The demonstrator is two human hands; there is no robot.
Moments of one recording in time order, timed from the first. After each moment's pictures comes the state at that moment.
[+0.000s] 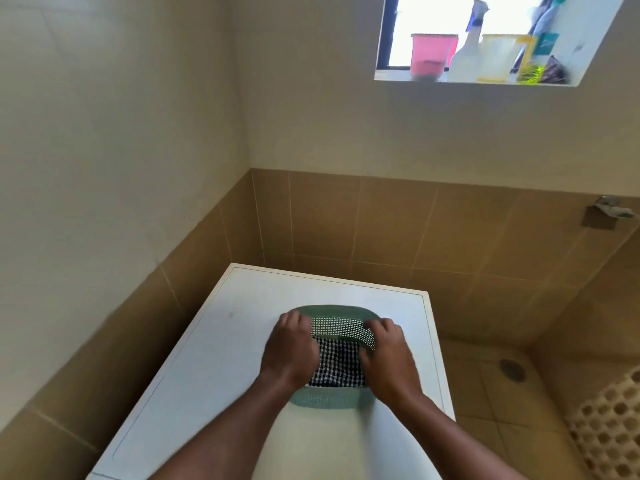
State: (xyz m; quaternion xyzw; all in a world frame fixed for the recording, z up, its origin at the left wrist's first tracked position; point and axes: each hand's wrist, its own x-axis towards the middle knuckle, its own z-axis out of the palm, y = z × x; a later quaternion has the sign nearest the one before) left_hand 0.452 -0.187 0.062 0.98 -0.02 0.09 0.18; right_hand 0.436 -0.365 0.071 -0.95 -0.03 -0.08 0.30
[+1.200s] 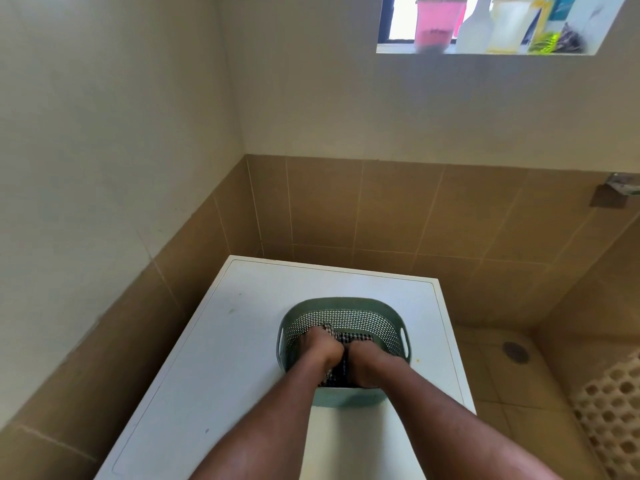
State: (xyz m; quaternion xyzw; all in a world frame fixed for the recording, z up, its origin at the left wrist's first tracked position) left_hand 0.486 -0.219 0.036 0.86 0.25 -0.19 0.41; right_hand 0.495 -0.321 0.010 -0.95 -0.15 0.26 0.05
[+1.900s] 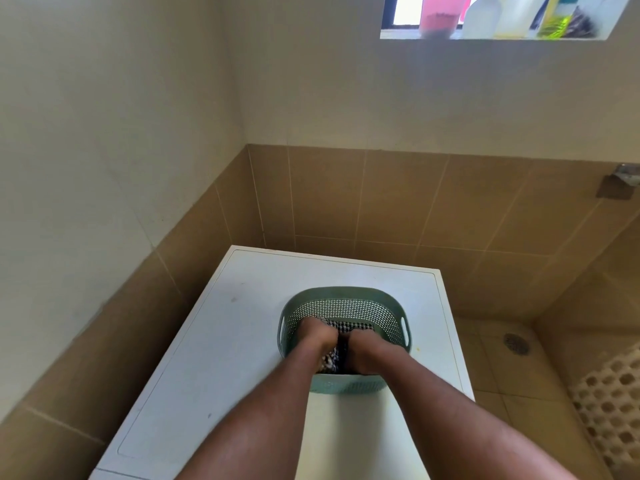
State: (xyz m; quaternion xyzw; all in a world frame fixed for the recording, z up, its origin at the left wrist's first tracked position) left_hand 0.486 -0.214 0.032 0.78 0.30 -0.18 0.52; right_hand 0.495 -0.319 0.014 -0.95 -0.14 0.29 0.05
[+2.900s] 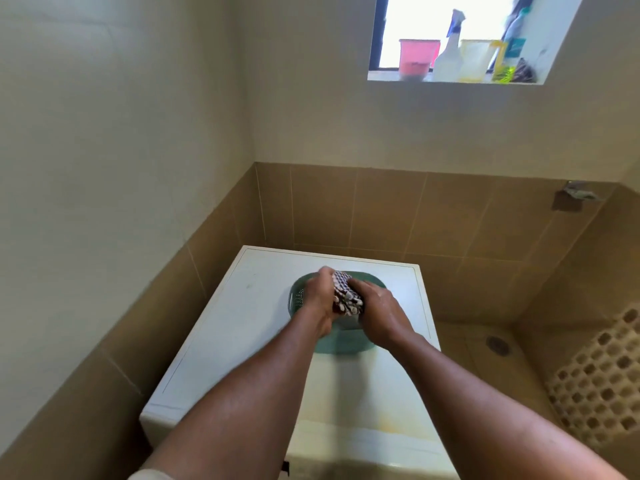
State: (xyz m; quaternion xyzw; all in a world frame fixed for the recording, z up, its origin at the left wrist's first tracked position) left_hand 0.389 -0.220 0.150 0.55 0.23 -0.10 0.79; right_hand 0.376 -0.339 0.124 -0.95 -0.08 -0.05 0.29
